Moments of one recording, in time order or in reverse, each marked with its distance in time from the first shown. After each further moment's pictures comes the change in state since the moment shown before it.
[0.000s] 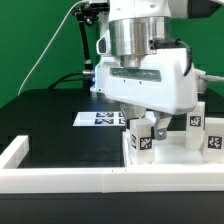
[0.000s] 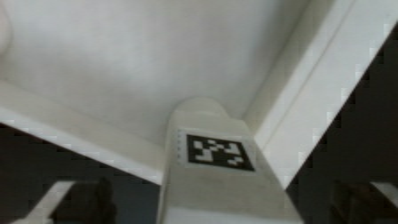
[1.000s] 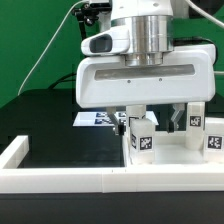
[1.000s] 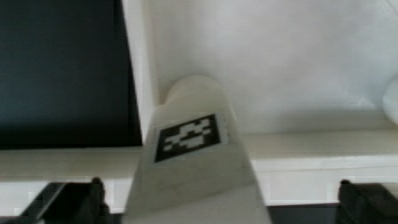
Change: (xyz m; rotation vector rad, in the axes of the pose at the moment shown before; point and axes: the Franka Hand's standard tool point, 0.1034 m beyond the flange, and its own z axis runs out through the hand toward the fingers) arm 0.003 0.000 -0.002 -0.010 0.009 -1.078
